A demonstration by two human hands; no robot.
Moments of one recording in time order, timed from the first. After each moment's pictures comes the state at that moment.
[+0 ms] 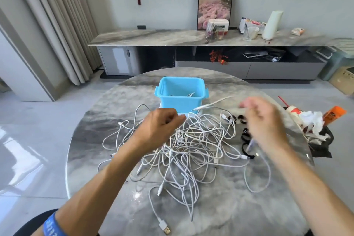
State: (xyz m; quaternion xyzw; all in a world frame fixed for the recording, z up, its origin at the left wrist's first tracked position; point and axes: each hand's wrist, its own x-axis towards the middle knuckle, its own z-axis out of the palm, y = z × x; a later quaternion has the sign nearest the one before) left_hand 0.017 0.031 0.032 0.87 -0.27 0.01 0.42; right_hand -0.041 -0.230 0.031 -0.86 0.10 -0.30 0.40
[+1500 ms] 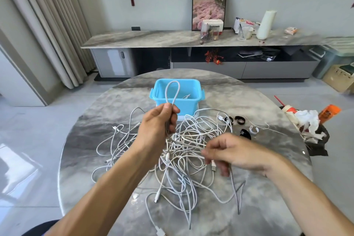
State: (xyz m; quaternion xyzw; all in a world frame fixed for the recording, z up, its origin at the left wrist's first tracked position) left_hand 0.003 0.002 0.043 0.58 -0.06 -0.11 0.80; right_hand -0.062 -0.194 0.034 -0.82 -0.05 0.23 0.52
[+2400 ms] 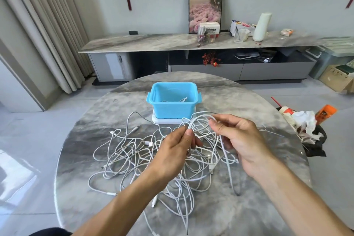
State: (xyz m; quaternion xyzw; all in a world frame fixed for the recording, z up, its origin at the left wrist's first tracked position) left_hand -0.027 -0.021 0.017 0.74 -0.18 -0.12 0.63; right_hand -0.059 -0.182 0.048 -0.63 0.15 -0.07 0.75
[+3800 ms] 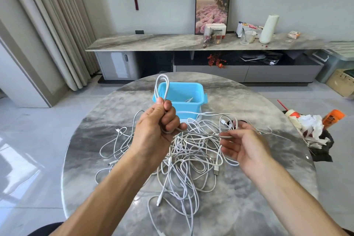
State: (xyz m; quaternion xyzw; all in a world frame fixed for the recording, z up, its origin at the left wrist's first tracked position) left_hand -0.007 0.006 0.066 0.40 -0.05 -0.14 0.91; right_hand -0.054 -0.180 0.034 -0.50 0.27 -0.06 0.82
